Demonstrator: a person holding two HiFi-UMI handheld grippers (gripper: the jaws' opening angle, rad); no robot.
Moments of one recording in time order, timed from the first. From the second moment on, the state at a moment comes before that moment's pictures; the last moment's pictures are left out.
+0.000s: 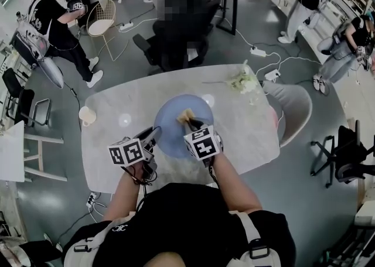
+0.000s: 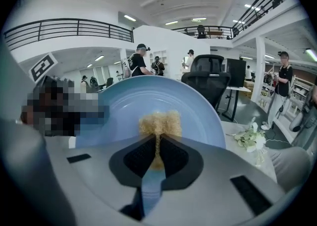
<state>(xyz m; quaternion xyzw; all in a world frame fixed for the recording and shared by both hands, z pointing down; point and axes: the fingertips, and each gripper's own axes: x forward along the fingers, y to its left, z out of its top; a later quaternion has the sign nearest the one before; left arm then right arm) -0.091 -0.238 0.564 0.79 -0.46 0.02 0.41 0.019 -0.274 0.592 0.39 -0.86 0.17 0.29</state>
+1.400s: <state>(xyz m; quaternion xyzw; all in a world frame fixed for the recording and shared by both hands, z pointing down) -0.090 -0.234 0.543 0.80 -0.45 -0.03 0.40 0.049 -0.265 0.594 0.35 -0.87 0.15 0.33</state>
